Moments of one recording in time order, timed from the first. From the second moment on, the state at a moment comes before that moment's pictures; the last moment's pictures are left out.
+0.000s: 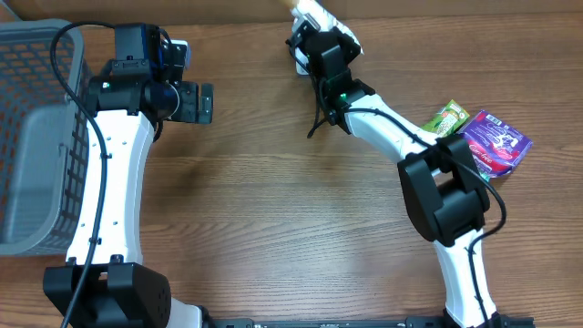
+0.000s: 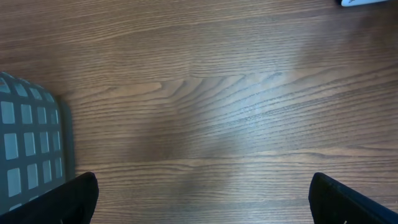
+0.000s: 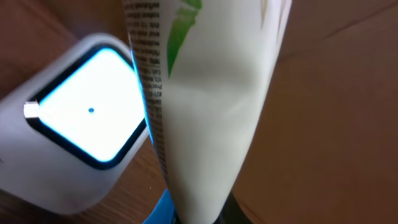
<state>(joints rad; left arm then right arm) 0.03 1.66 1.64 -1.02 0.00 0.10 0.50 2.30 1.74 0.14 0.58 -0.72</state>
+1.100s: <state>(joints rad) 0.03 1.66 1.64 -1.02 0.00 0.10 0.56 2.30 1.74 -0.16 0.73 -0.65</state>
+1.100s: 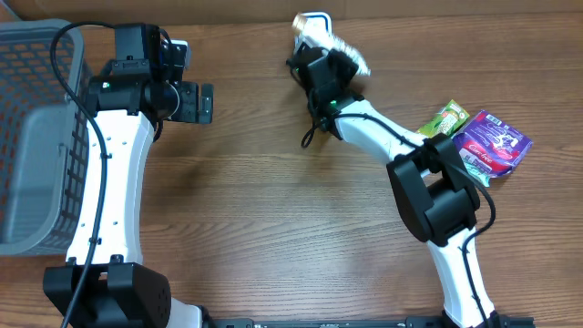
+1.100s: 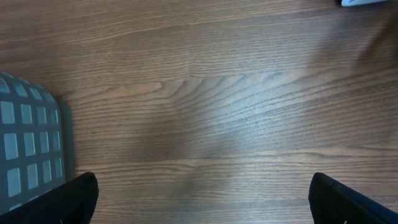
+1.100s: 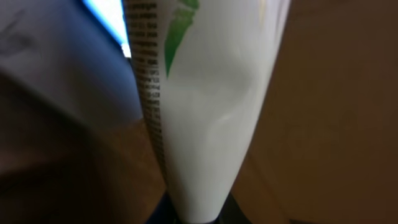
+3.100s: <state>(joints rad) 0.03 1.66 1.64 -1.02 0.00 0.10 0.10 1.45 1.61 -1.02 -0.02 0.52</state>
